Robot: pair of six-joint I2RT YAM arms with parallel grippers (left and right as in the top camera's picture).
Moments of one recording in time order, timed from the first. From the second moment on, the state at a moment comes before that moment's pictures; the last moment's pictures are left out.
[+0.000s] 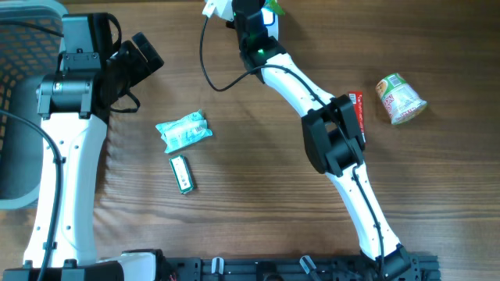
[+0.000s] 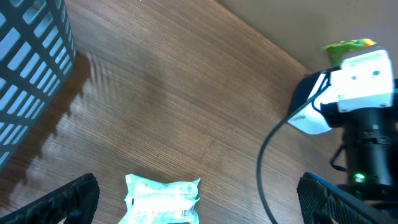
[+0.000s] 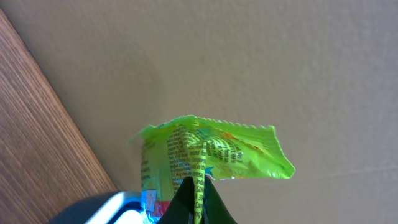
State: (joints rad) left arm 0.00 1.47 1.54 -0.92 -0.03 -0.56; right arm 0.52 2.64 2.27 0.19 0.38 -1.07
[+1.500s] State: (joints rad) left arm 0.00 1.47 1.54 -0.92 -0.03 -0.56; right arm 0.08 2.07 1.93 -1.30 -0.07 -0.18
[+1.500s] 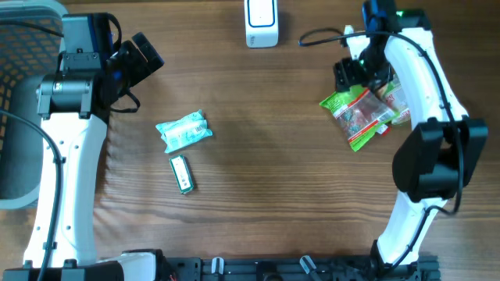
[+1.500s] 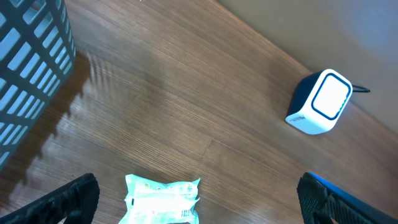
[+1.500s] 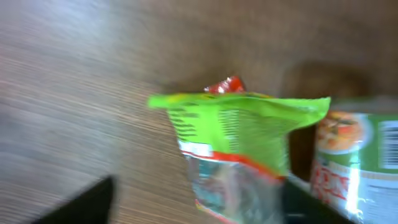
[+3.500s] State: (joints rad) left arm 0.00 1.47 1.54 -0.92 -0.03 -0.56; right arm 0.76 2.15 1.54 -0.26 -0.50 0.30
